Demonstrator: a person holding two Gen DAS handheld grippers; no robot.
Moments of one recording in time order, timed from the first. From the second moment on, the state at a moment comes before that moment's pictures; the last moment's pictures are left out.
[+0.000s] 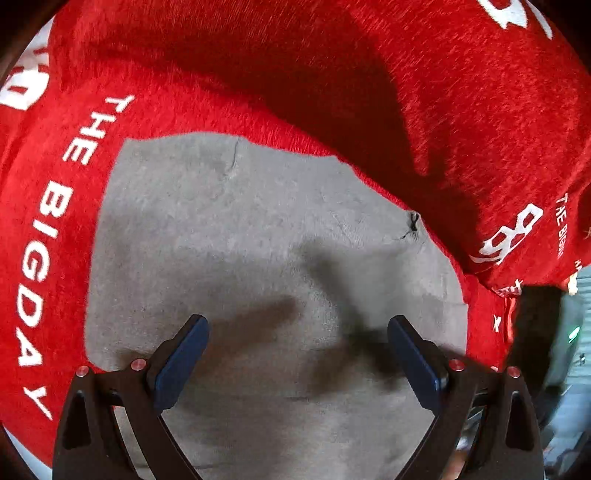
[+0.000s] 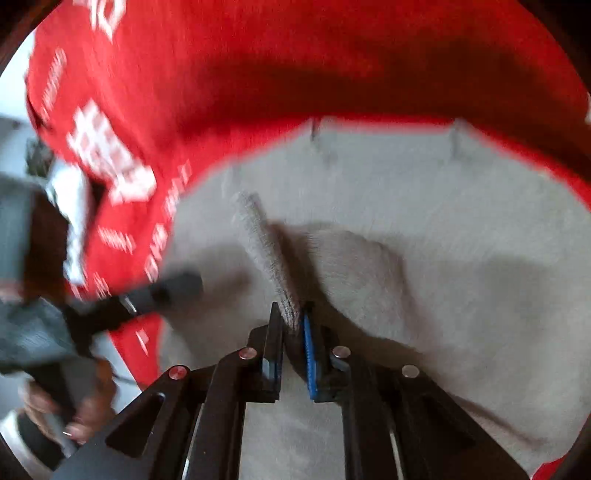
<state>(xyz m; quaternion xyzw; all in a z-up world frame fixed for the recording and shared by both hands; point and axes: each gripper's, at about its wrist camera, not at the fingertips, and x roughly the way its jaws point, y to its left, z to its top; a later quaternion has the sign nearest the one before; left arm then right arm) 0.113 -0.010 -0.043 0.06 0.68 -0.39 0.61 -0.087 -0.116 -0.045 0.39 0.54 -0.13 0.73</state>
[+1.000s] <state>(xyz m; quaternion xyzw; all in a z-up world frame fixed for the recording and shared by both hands) 0.064 -0.036 -0.031 0.12 0.67 -0.44 0.59 -0.391 -0.186 -0.039 0.69 0.27 -0.33 0.59</state>
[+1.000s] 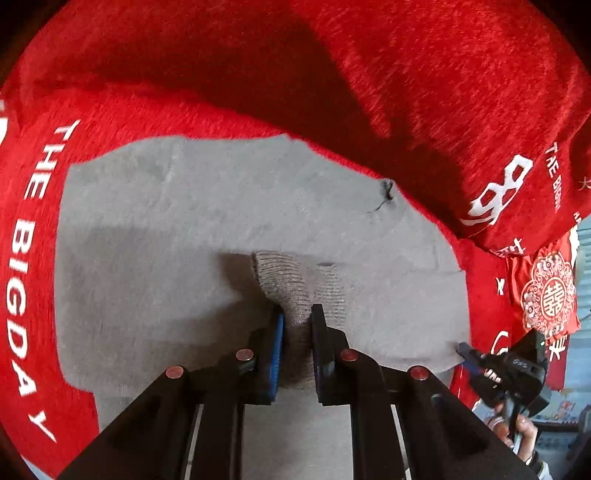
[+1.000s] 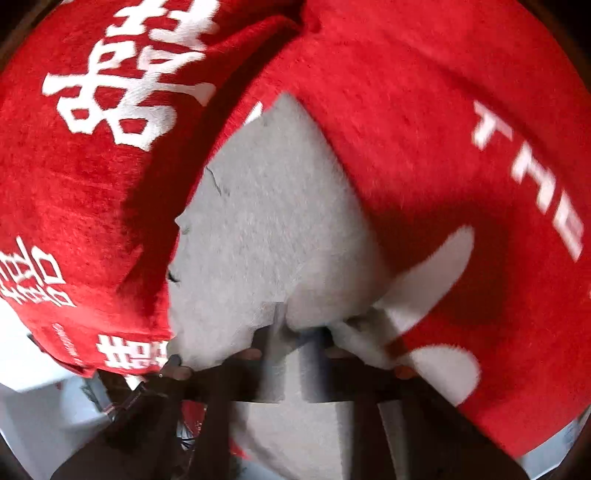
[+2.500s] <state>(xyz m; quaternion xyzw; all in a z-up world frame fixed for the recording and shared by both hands) 0.026 -0.044 -0.037 0.25 0.62 -0.39 0.63 -0.386 -0.247 -0.022 0.51 0.43 -0.40 0.63</state>
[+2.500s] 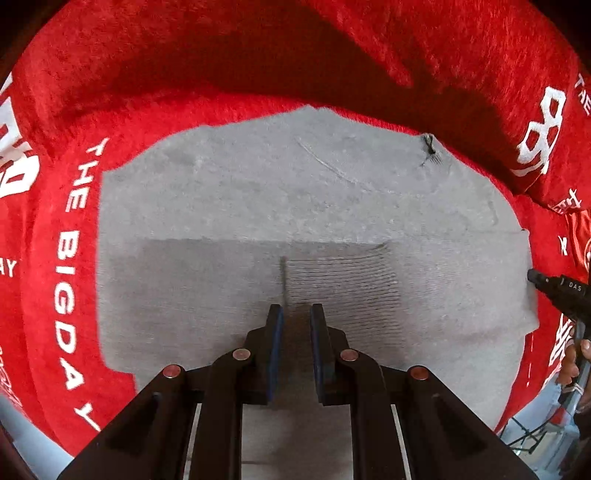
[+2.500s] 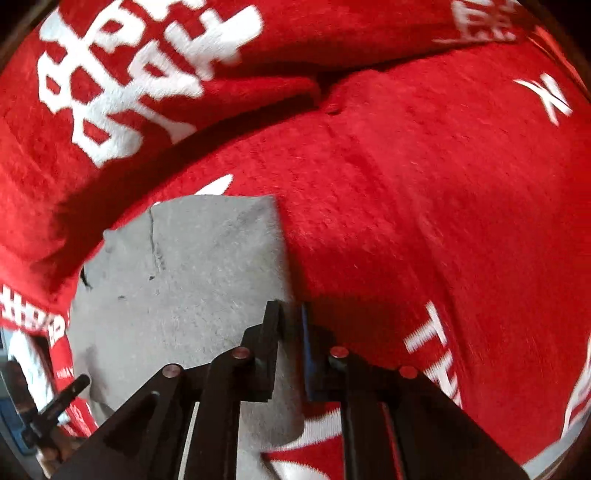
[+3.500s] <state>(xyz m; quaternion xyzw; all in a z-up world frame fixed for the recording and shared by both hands) 0.002 -0.018 -0.048 0.27 0.61 -0.41 0.62 -0.262 -0.128 -0.031 0.52 0.48 -0.26 0.66</state>
